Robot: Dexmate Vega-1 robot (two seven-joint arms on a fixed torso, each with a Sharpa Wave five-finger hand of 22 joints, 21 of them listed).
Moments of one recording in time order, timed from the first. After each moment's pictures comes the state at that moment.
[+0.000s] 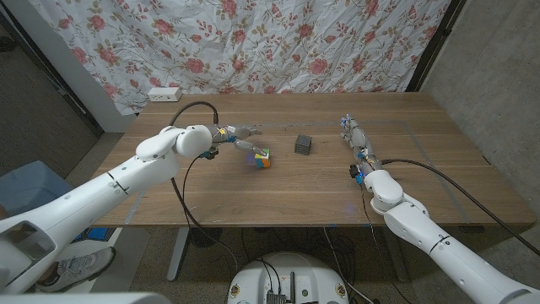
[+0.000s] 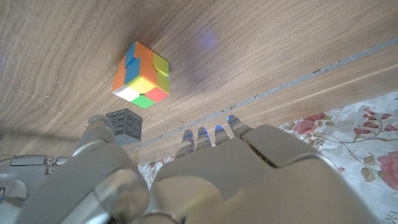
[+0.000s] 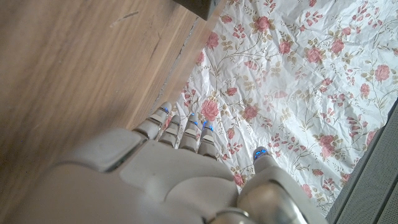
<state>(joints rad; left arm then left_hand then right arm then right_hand) 0.70 0.90 0.62 -1.90 0.49 0.20 -0.40 0.30 0.01 0.24 -0.08 0.18 -0.06 0.04 0.17 0.17 -0.10 0.04 0.17 0.17 -0.16 0.07 0.17 0.17 -0.15 0.05 0.18 0.17 -1.04 -0.55 -0.42 -1.60 0.36 0.19 -0.32 0.03 0.08 0.34 0.04 0.21 0.14 -0.09 0.18 0.17 0.14 -0.01 0.19 0.18 0.00 -0.02 0.22 0.24 0.16 -0.03 0.19 0.16</state>
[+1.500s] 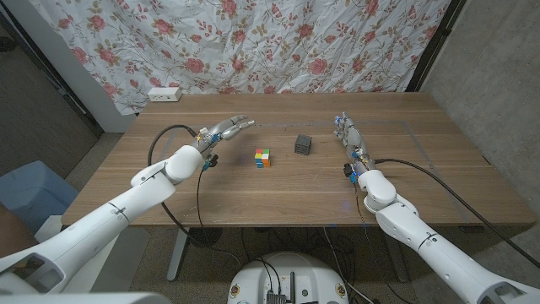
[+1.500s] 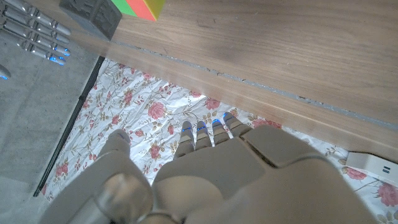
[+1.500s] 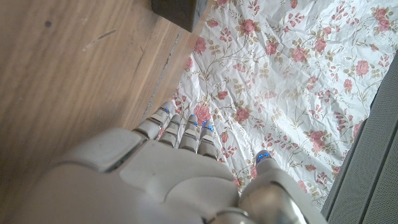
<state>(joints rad) 0.89 0.77 0.47 -1.70 0.02 -0.01 0.13 0.14 0.13 0.27 -0.01 0.20 0.06 0.05 0.19 0.17 -0.01 0.03 0.20 0.17 -0.06 0.02 0.19 0.17 -0.07 0.00 0.19 0.17 -0.99 -0.49 -0.45 -1.49 0.37 0.31 -0.26 0.01 0.07 0.32 0.05 0.20 0.14 -0.08 0.18 0.17 0.14 0.00 0.19 0.18 0.01 -0.01 0.22 0.24 0.17 -0.03 0.19 0.16</state>
